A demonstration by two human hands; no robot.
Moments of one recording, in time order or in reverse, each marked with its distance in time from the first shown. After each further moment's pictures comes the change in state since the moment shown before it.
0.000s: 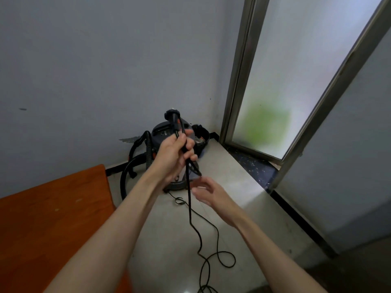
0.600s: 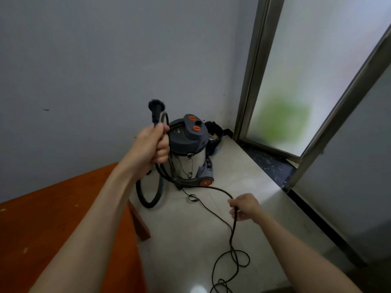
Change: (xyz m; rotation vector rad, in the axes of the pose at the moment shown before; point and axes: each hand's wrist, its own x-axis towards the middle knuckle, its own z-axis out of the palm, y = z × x) left_hand -0.011 0.052 -0.045 0.327 0.127 -0.009; right_hand 0.046 0.070 -0.061 -0.216 0.292 0.518
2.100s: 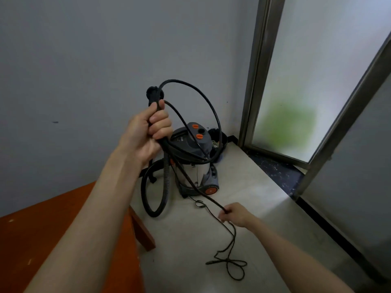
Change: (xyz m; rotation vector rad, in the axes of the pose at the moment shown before) left_hand 0.015 0.053 0.034 -0.623 -0.125 -0.030; right_hand 0.020 -0.003 0.008 -0.440 -0.194 -0.323
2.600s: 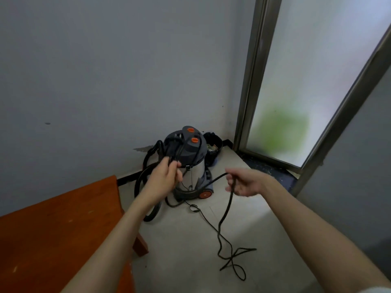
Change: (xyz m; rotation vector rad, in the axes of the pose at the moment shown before) left_hand -0.012 -0.079 -0.060 1.307 0.225 0.066; right_hand -0.027 -0.083 -0.099 0.840 -0.121 0.287
